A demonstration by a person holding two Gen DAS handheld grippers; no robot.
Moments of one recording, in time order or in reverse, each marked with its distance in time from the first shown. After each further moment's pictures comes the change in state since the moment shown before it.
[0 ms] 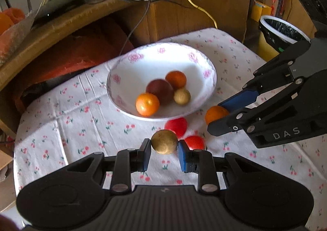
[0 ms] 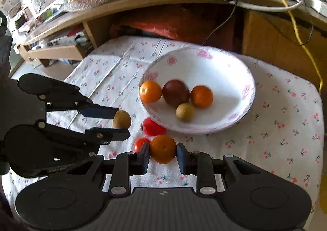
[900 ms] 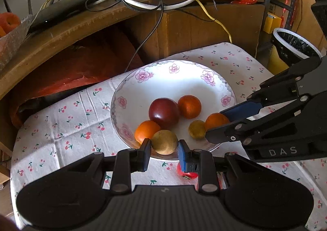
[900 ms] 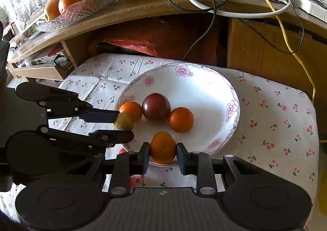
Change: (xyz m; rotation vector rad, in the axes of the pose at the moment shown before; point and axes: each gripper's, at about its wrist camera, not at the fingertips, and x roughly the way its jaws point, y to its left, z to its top) left arm 0.032 0.013 0.032 -0.031 -0.037 0.018; right arm 0.018 -0.023 0.022 0.052 -0.053 -0.046
